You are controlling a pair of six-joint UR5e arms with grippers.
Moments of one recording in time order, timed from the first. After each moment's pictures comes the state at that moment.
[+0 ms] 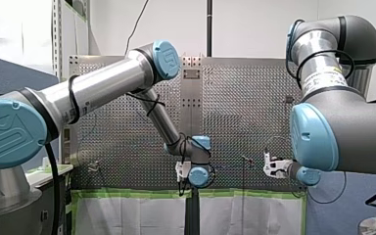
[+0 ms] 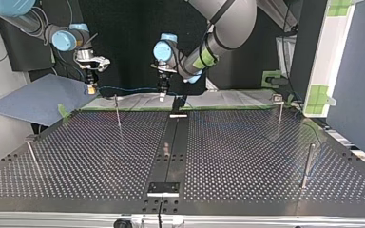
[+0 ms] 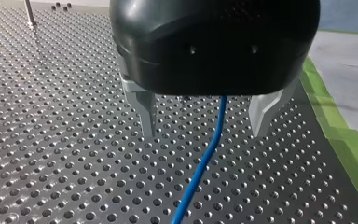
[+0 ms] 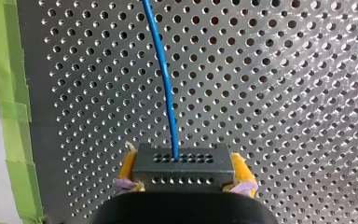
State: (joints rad) left arm -0.72 -2.64 -1.39 -2.30 -2.10 -1.63; right arm 1.60 -0.70 1.86 -1.08 1.18 1.51
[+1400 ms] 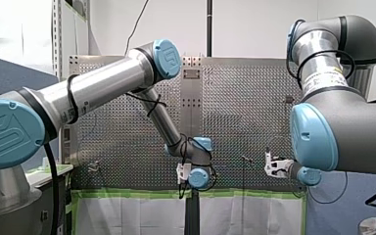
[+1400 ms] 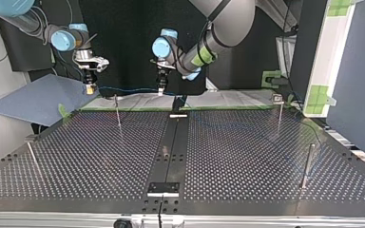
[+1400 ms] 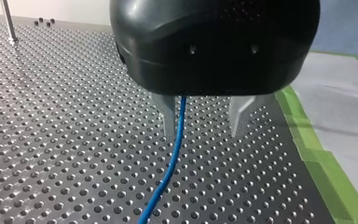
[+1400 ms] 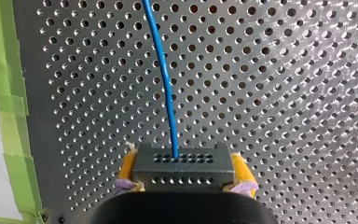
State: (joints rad) left arm -0.74 -2.64 -1.41 -2.32 -2.09 -1.63; right arm 1.60 -0.70 1.86 -1.08 1.19 1.52
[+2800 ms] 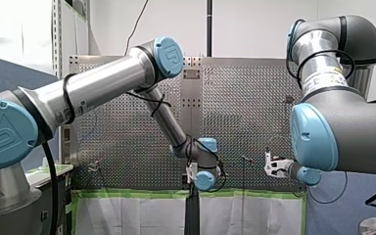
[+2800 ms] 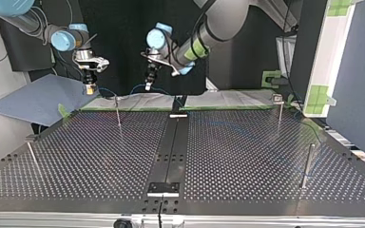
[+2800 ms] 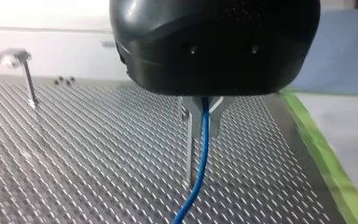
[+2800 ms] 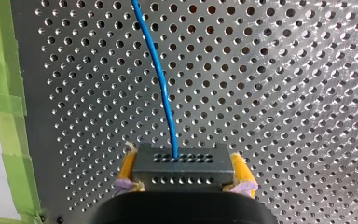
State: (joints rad) left arm -0.81 -2.64 -1.41 -2.22 -2.01 -1.61; right arm 1.60 -0.70 1.86 -1.08 1.19 1.51
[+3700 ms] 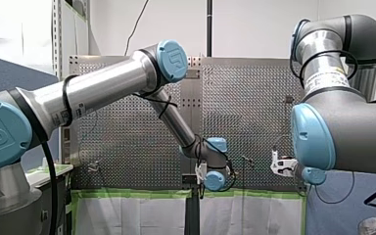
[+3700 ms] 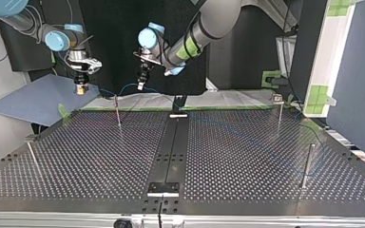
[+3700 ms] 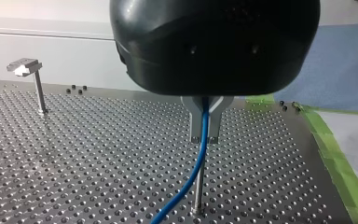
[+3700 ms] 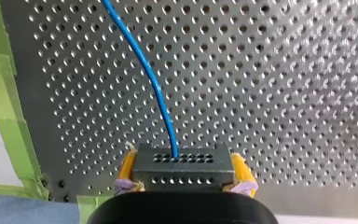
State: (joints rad) left arm -0.85 -2.68 -1.30 -2.28 -2.04 -1.66; right arm 1.55 -0.70 1.85 -1.08 1.23 1.56
